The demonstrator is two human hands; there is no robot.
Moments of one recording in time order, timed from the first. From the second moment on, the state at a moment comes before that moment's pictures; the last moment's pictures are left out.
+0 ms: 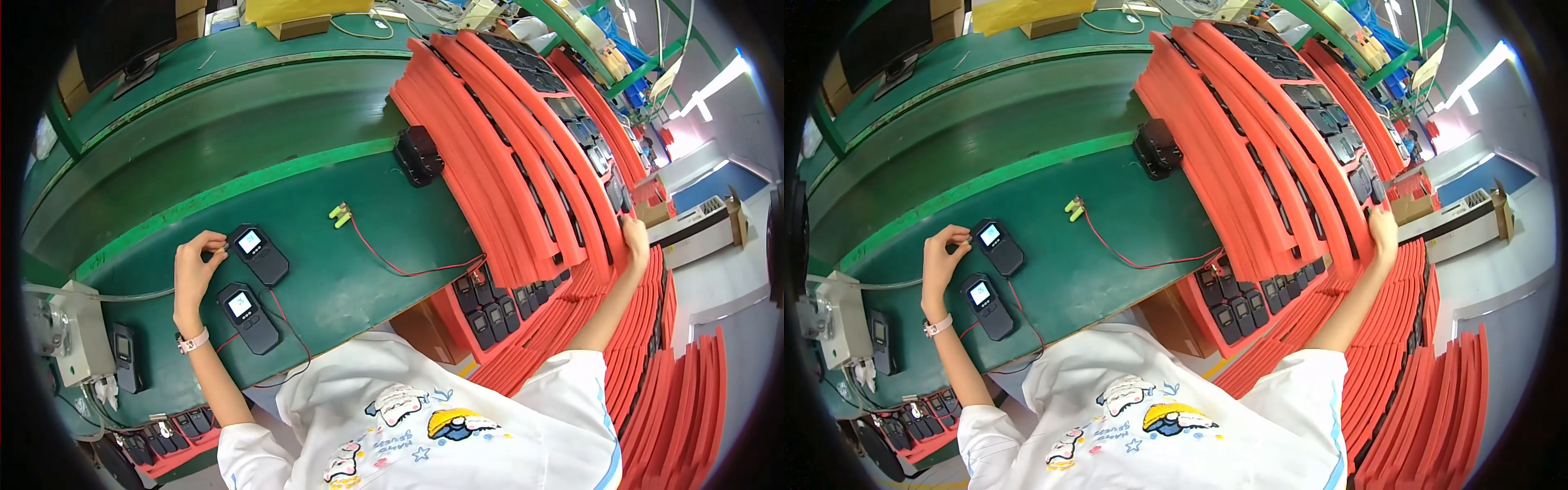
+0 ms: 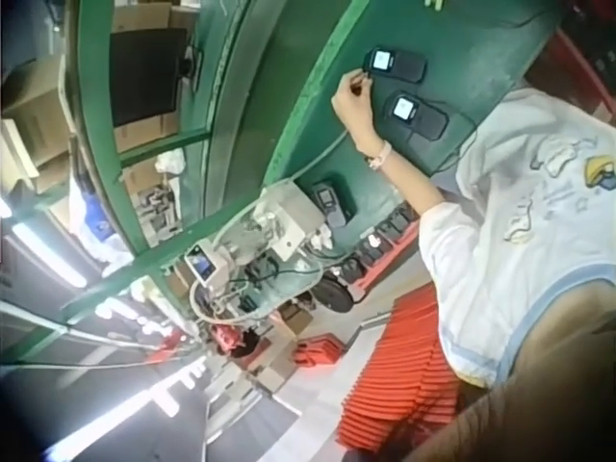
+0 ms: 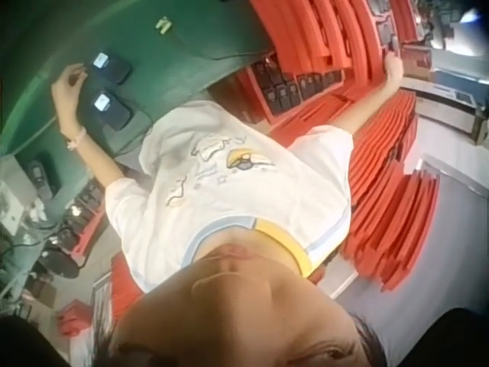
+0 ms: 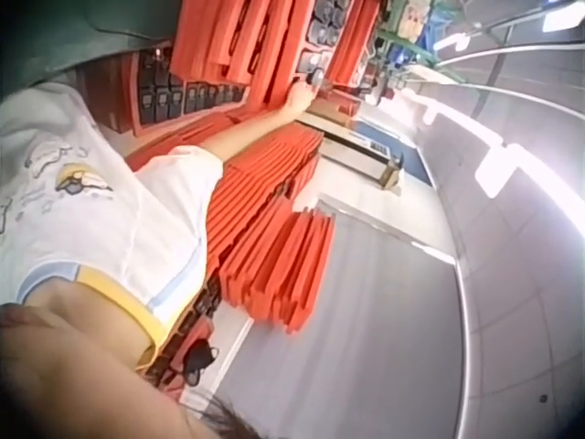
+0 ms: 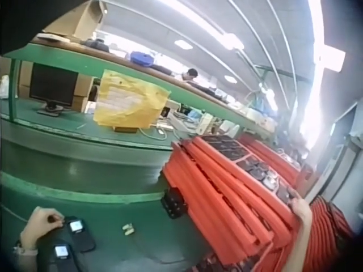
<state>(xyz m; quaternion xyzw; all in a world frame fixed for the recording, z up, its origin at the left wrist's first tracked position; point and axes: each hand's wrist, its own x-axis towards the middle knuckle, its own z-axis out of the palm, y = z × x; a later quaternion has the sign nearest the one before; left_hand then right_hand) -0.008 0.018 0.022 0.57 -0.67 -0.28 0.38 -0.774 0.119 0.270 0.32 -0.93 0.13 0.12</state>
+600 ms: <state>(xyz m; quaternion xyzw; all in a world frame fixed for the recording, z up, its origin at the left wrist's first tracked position) 0.002 0.021 0.024 0.57 -0.68 -0.26 0.38 -0.799 0.131 0.270 0.36 -0.85 0.35 -0.17</state>
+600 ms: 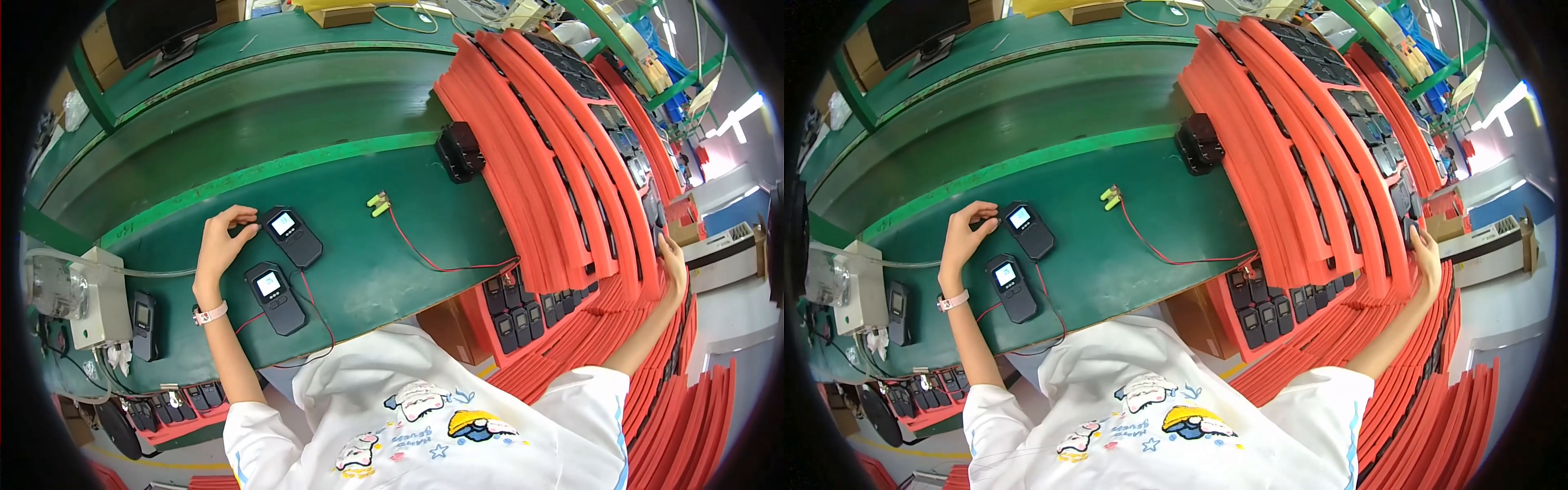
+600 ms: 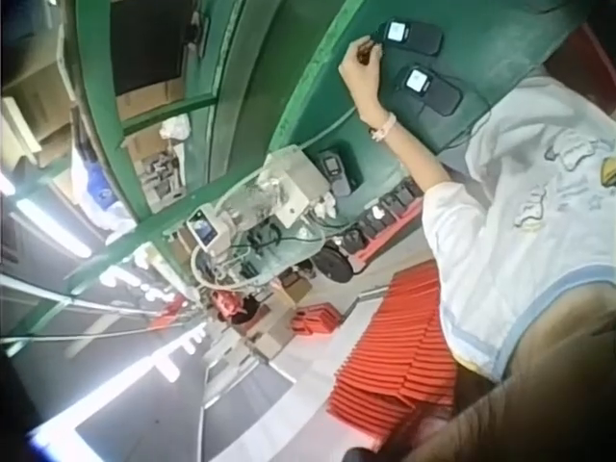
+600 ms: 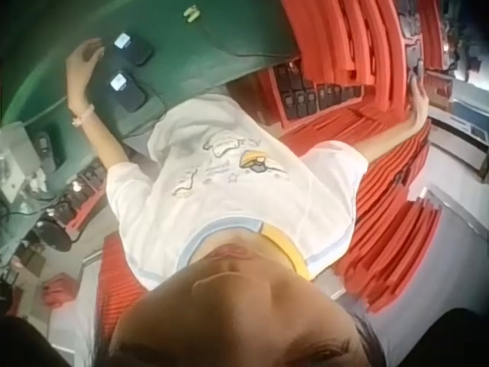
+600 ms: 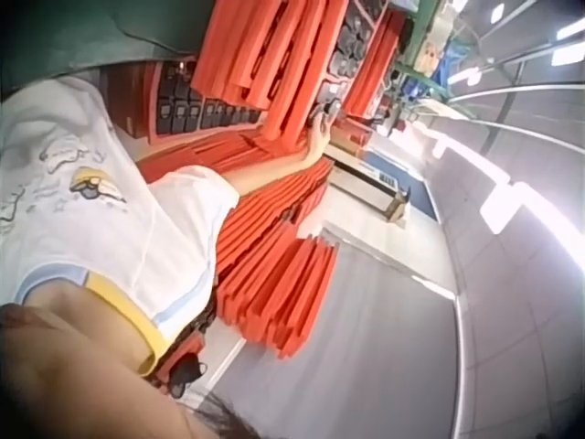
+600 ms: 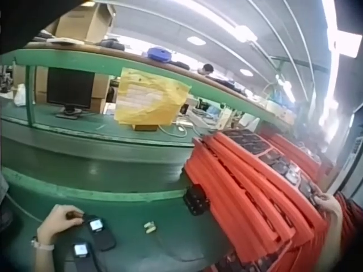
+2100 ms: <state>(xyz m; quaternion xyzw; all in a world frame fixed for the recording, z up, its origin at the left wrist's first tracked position) -0.158 0.069 0.078 0.50 -0.37 -0.50 0.61 -0.321 0.052 0.062 0.61 -0.47 0.53 -0.34</state>
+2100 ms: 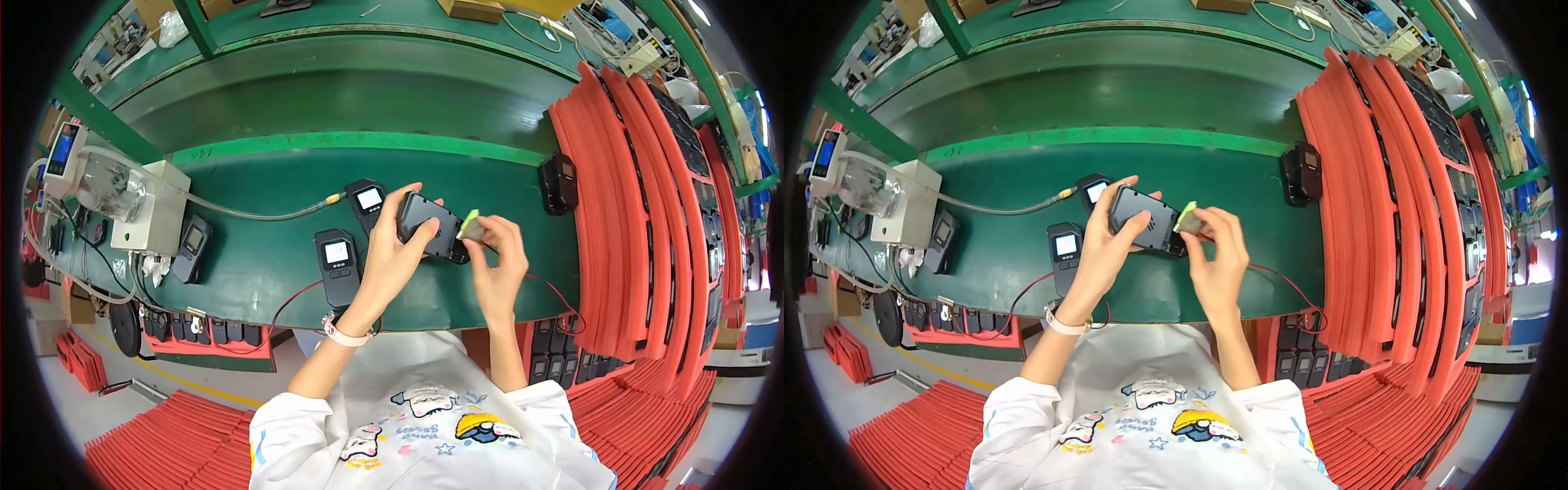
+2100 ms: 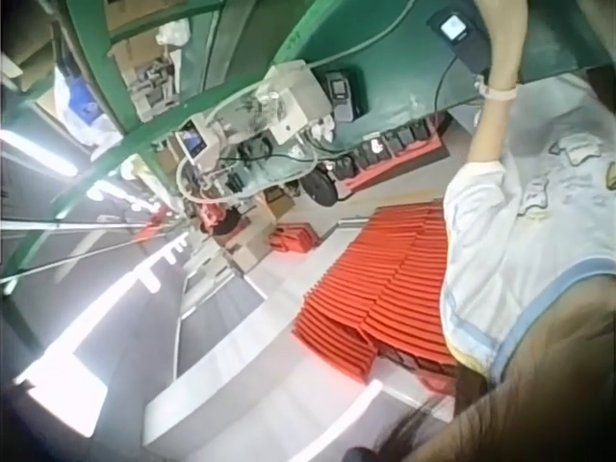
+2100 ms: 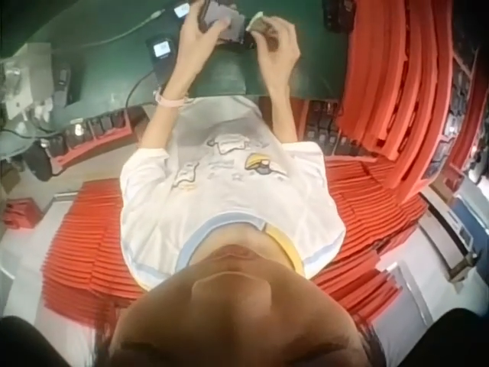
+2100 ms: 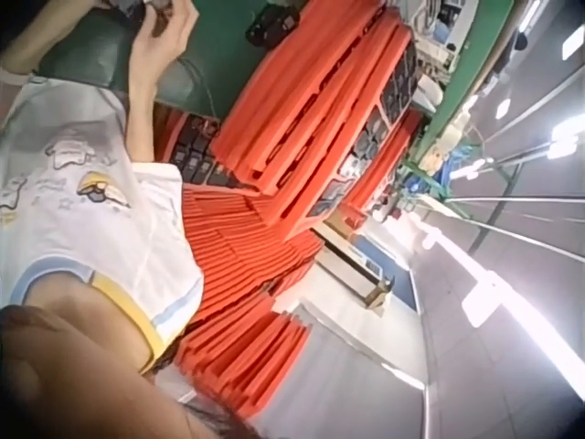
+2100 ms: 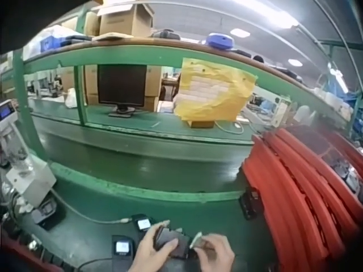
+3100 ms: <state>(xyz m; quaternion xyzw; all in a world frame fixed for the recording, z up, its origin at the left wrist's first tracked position) -0.014 0.041 0.025 0.64 -0.66 -0.13 0.36 -0.350 0.069 0.023 0.62 -0.58 0.44 -0.28</state>
